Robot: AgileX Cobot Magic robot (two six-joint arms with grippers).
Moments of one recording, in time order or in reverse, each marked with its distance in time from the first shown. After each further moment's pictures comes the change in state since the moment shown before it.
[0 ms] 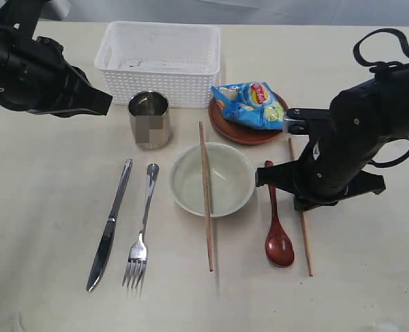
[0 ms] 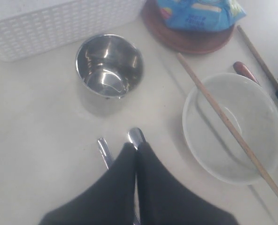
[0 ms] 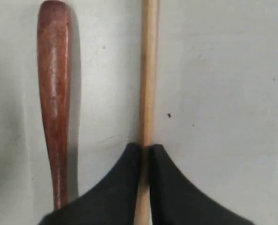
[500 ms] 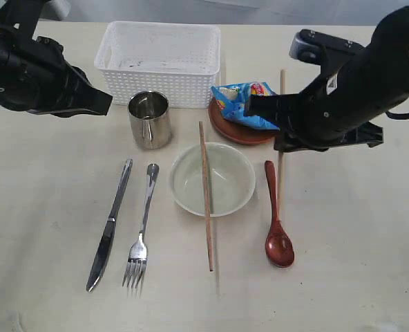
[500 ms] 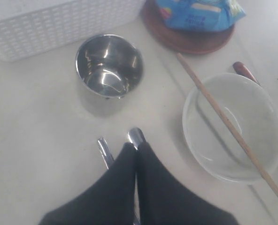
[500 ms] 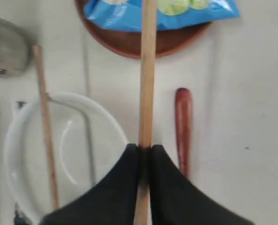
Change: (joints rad) left arm 0.000 0.000 0.000 0.000 0.000 0.000; right arm 0.002 -0.251 -0.120 0.169 0.072 -0.063
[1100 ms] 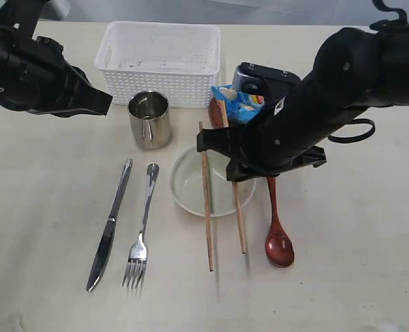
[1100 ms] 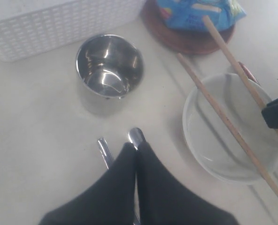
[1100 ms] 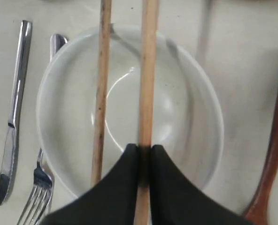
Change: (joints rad) left arm 0.000 0.000 0.000 0.000 0.000 0.000; right arm 0.106 0.140 -0.016 0.293 -0.036 -0.311
